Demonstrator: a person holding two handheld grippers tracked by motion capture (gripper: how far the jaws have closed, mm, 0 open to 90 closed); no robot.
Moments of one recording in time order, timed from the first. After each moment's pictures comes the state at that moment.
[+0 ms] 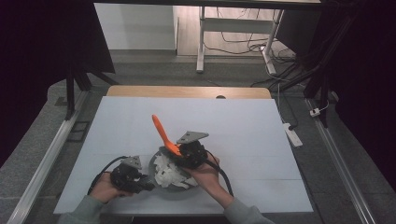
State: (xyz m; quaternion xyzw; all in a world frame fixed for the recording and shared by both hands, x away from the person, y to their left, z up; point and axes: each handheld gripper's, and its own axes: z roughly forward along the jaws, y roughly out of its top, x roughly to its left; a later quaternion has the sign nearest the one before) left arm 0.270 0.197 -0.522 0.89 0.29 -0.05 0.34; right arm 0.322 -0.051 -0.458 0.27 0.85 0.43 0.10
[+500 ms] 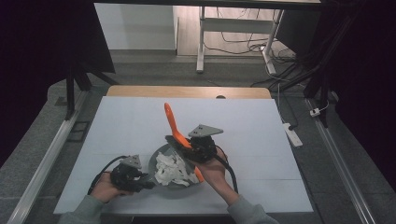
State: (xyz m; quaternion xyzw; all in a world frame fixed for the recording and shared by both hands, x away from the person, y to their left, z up) left arm 0.270 0.196 -0.522 0.89 0.29 -0.03 0.35; right arm 0.327 -0.072 -0.442 0.29 0.82 0.48 0.12
